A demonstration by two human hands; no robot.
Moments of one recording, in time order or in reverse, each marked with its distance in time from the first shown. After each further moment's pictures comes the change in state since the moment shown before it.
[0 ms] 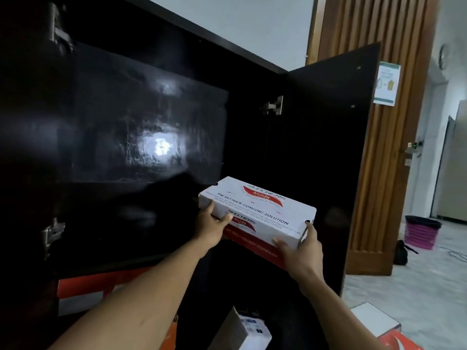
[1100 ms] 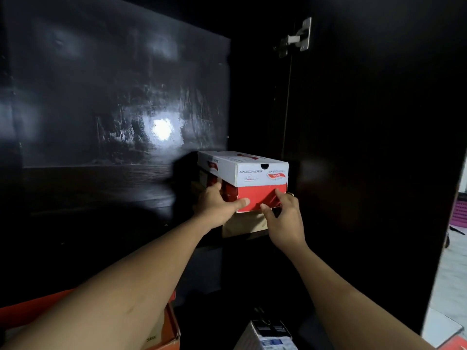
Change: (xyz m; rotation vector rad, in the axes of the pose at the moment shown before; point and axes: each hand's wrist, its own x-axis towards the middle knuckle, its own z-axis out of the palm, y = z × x) left_hand 0.142 -0.085 0.048 0.200 -0.028 0.047; right_hand 0.126 0.056 0.141 -0.103 -0.125 -0.190
